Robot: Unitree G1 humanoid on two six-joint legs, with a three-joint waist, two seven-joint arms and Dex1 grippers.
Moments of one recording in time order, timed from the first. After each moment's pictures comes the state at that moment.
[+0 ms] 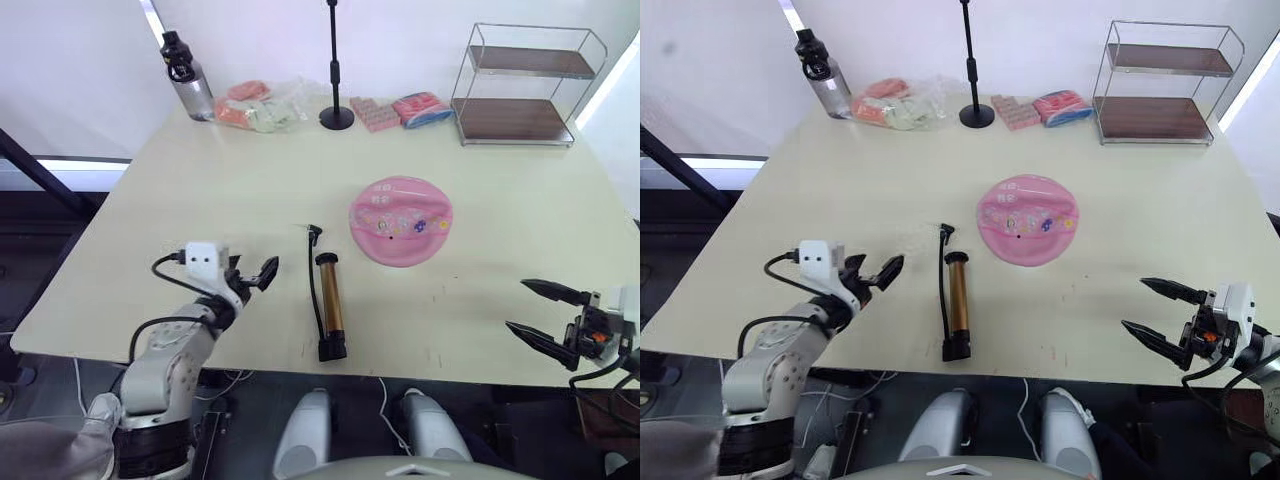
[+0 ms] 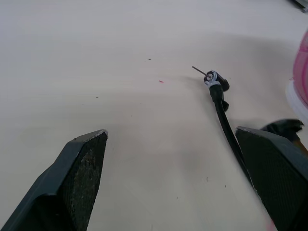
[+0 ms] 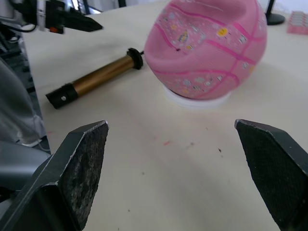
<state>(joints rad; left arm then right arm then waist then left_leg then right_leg) -0.06 0.32 0.22 -0.30 -0.43 0.66 -0.22 0.15 -0.67 -0.36 0.02 0.60 -0.04 1.33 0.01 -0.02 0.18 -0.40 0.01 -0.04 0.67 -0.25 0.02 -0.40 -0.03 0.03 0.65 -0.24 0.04</state>
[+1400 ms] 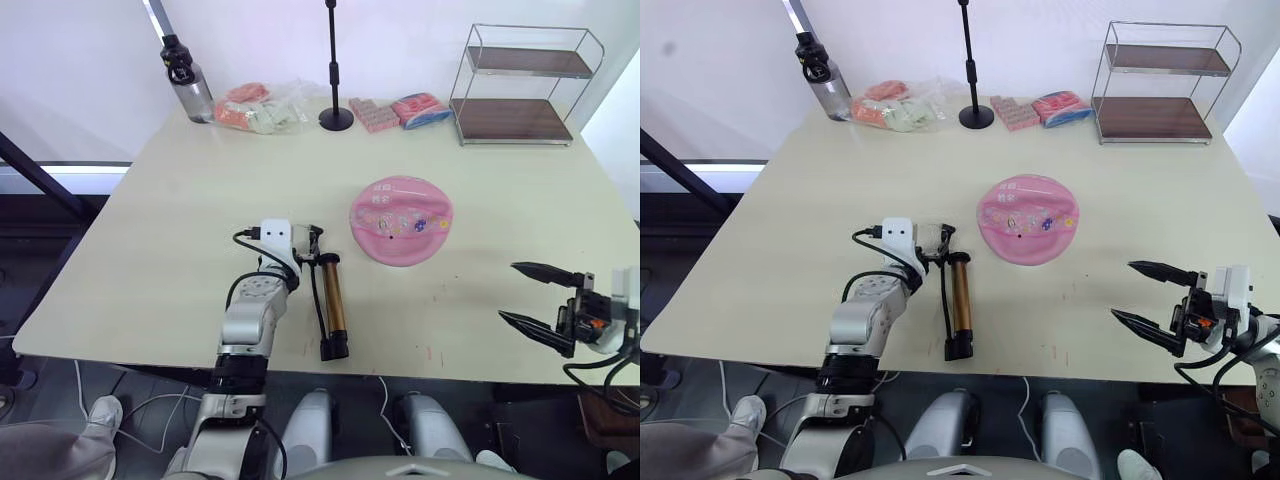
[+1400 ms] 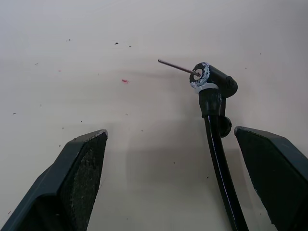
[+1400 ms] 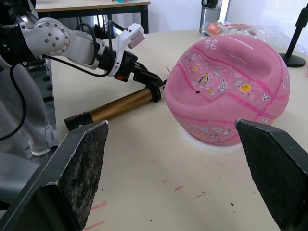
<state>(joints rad) -0.37 0.12 0.05 0.07 -0.13 0.64 -0.03 0.10 -0.66 -0.35 -0.08 0.64 0.02 1.33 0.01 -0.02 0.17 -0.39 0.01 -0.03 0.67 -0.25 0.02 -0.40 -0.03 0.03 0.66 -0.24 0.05</state>
